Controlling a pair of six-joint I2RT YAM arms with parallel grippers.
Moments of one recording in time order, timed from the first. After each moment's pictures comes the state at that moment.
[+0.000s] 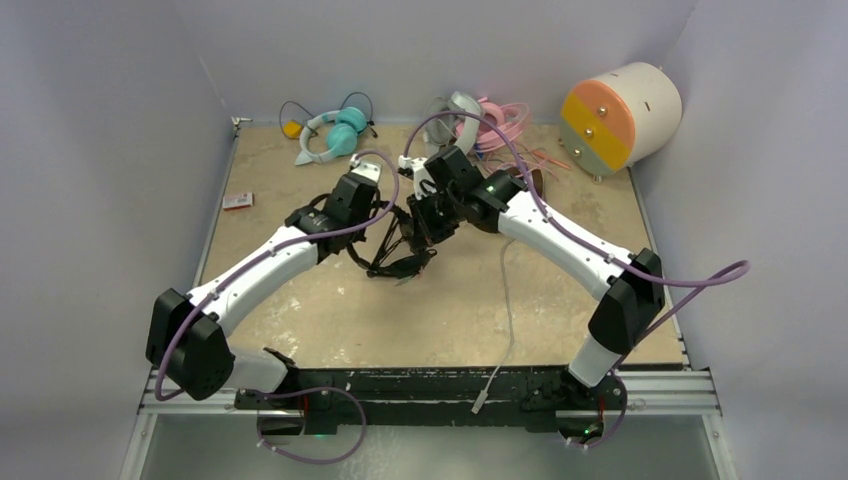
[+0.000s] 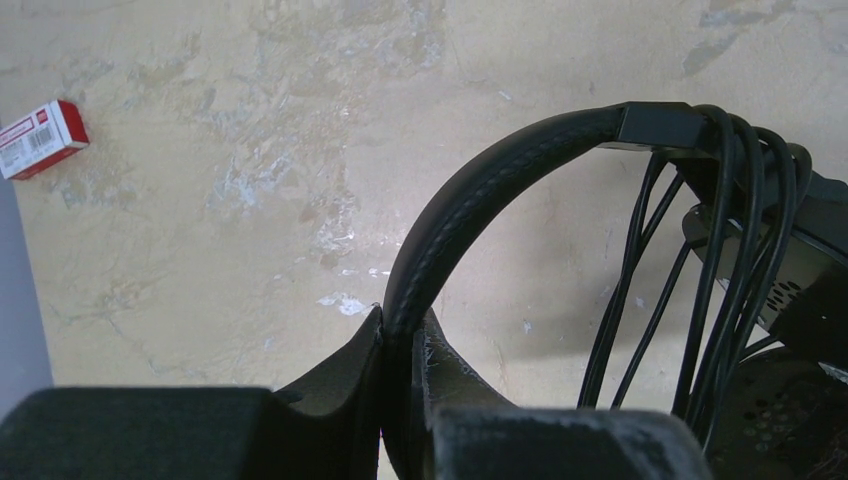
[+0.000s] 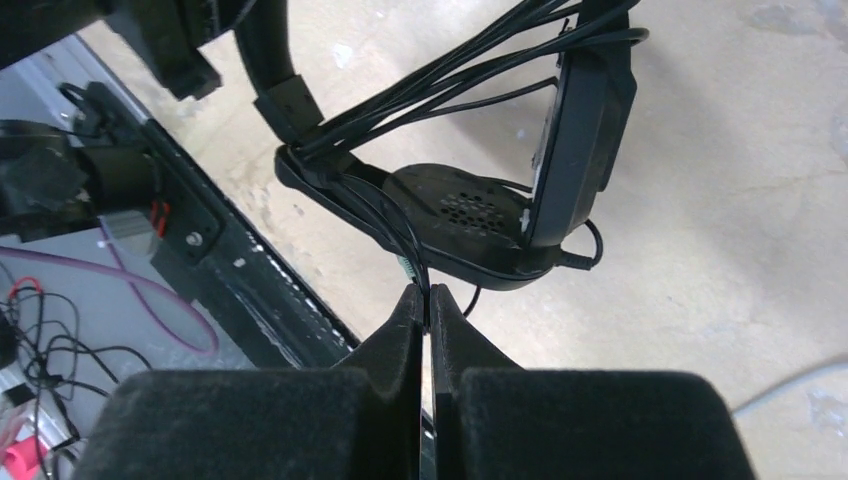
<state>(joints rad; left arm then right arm) -0.58 1.36 1.10 -0.57 -0.45 -0.16 0.77 1.67 1.58 -0.80 -0.29 0.24</state>
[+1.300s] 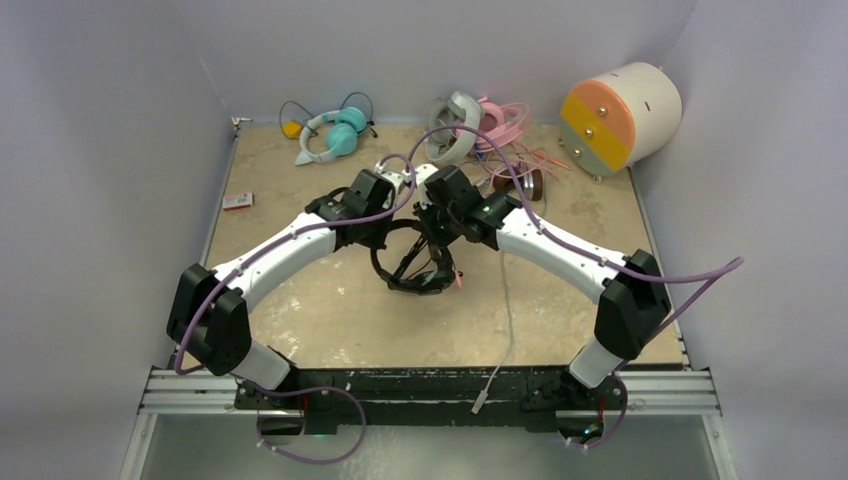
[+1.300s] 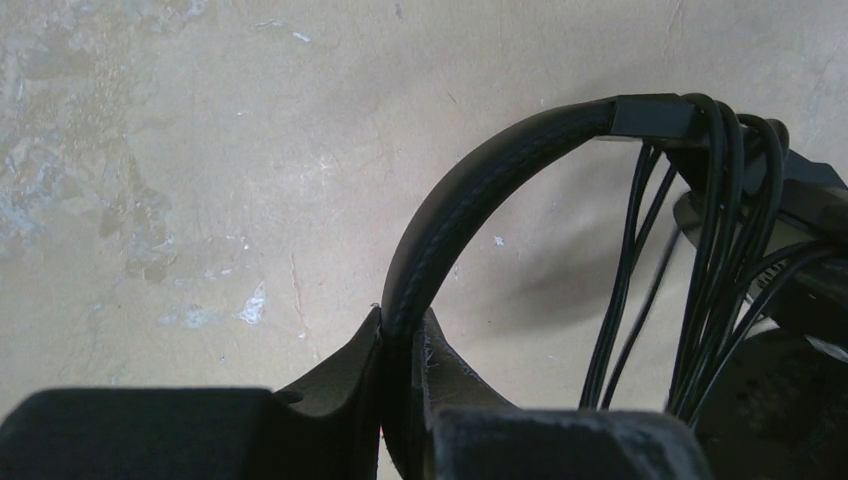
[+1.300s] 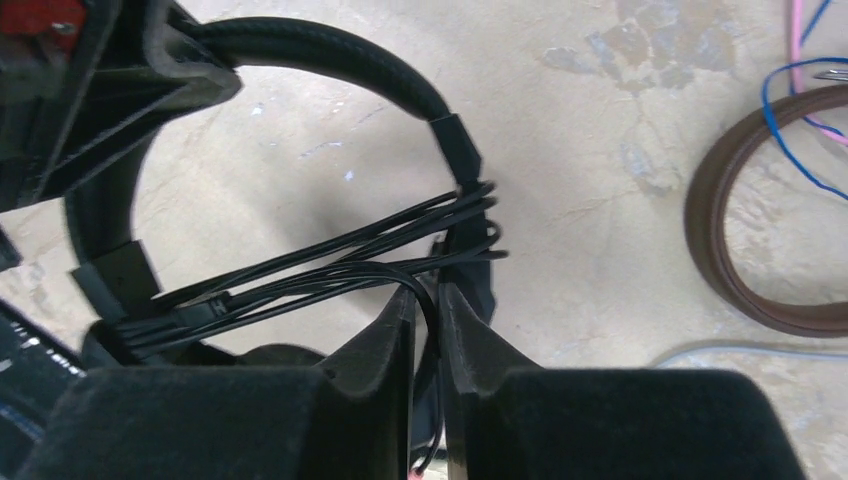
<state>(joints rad) -0.60 1.50 1.17 -0.63 -0.12 -0.18 0.78 1.64 1.38 -0.60 0.02 0.09</state>
